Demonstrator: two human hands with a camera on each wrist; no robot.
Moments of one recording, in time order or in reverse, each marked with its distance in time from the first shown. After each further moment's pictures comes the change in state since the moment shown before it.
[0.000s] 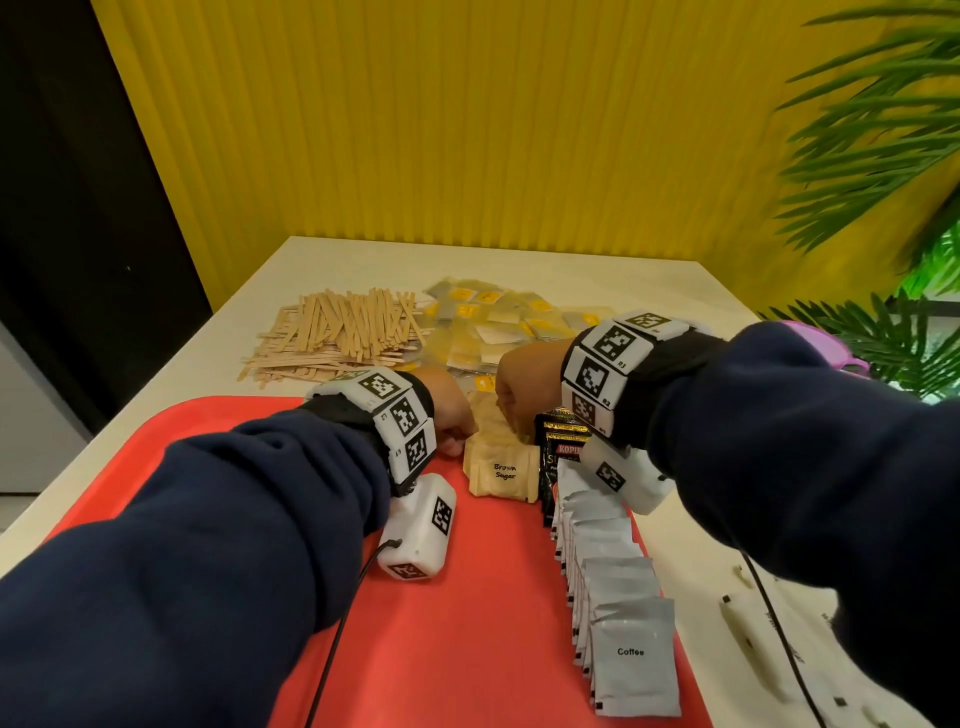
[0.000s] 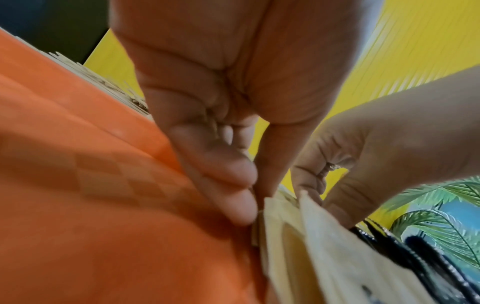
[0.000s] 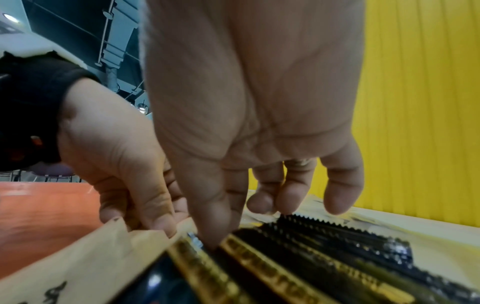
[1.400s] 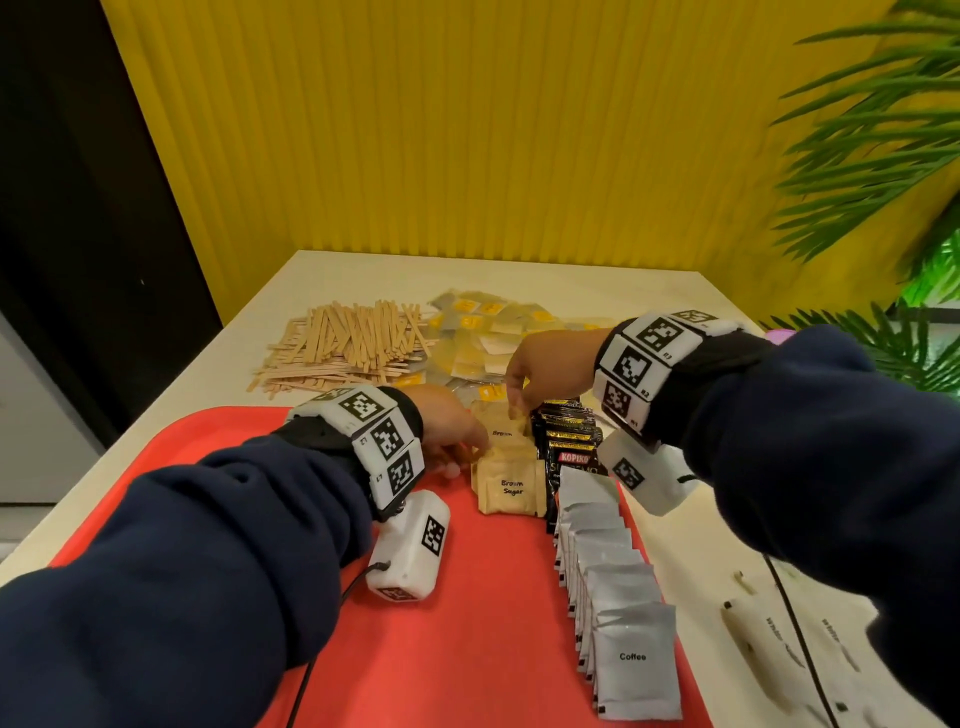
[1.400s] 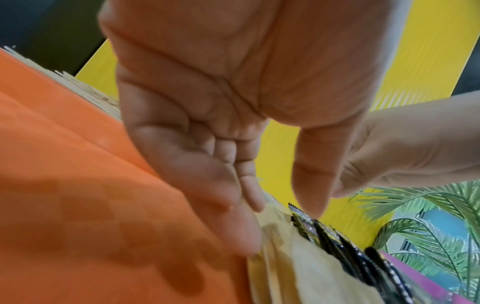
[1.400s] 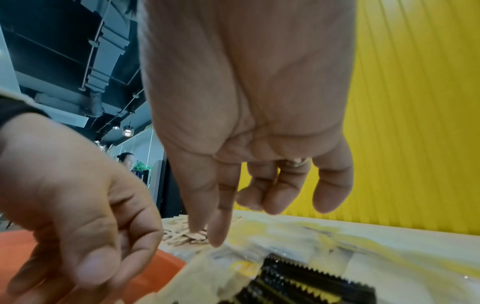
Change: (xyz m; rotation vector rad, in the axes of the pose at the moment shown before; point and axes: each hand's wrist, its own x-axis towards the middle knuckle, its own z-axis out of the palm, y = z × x) left_hand -0.010 -0.006 0.000 -0.174 -0.113 -0.010; right_hand -0.030 0.009 -0.020 0.284 0.101 0.021
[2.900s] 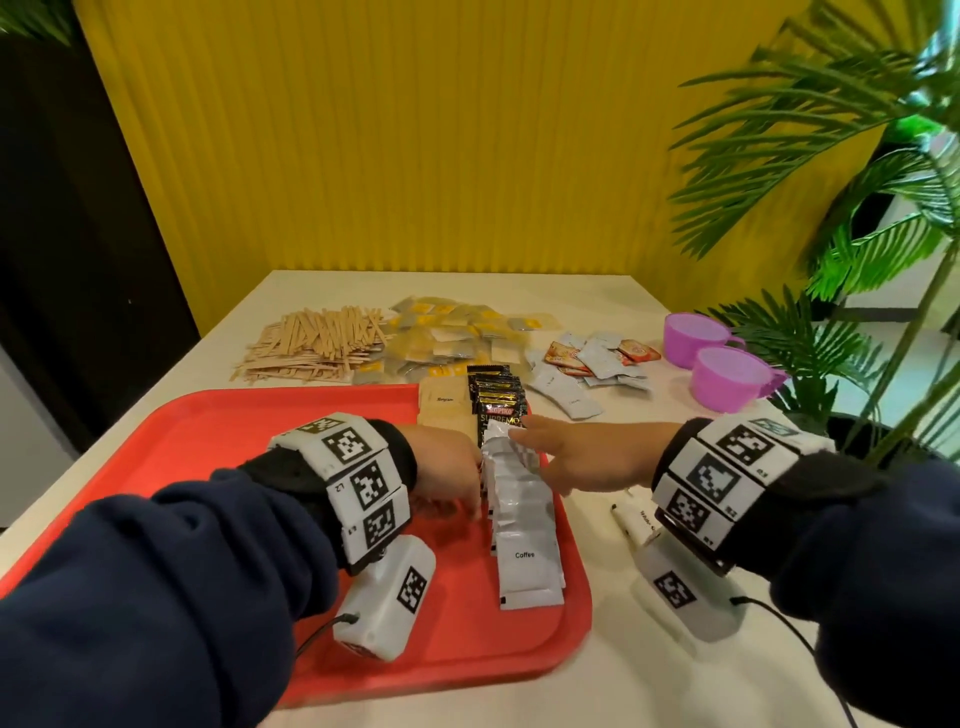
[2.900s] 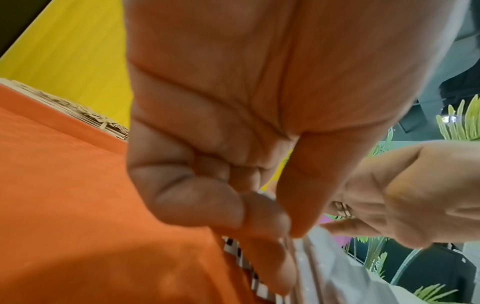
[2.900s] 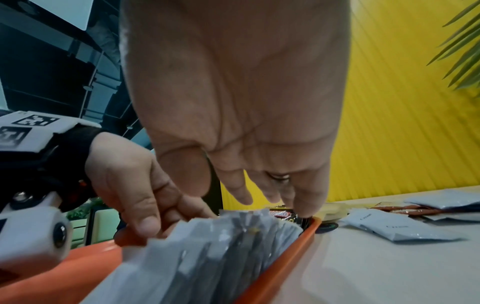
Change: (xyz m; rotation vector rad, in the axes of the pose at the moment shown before) left_hand -0.084 0.005 0.085 0.503 -0.136 0.235; right_hand -0.162 0.000 0.068 0.217 -0.118 0.073
